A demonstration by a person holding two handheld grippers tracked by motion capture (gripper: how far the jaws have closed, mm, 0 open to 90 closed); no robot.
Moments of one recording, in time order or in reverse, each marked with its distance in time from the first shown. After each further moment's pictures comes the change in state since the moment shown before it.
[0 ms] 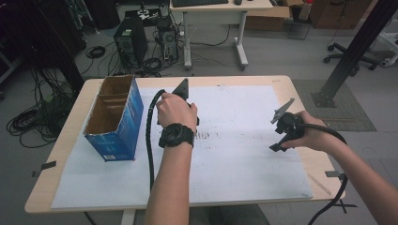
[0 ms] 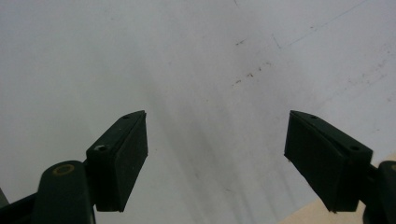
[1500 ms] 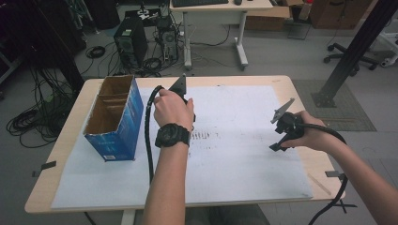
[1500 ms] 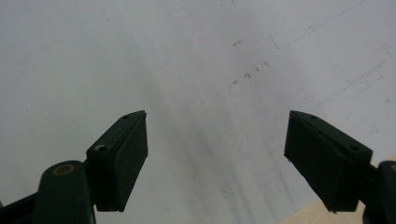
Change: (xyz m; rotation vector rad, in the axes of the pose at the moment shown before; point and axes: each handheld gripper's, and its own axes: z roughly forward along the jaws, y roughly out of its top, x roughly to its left) left arm 0.009 0.004 -0.012 -0.011 -0.007 0.028; right arm -0.002 0.000 0.002 -0.003 -0.002 -0.001
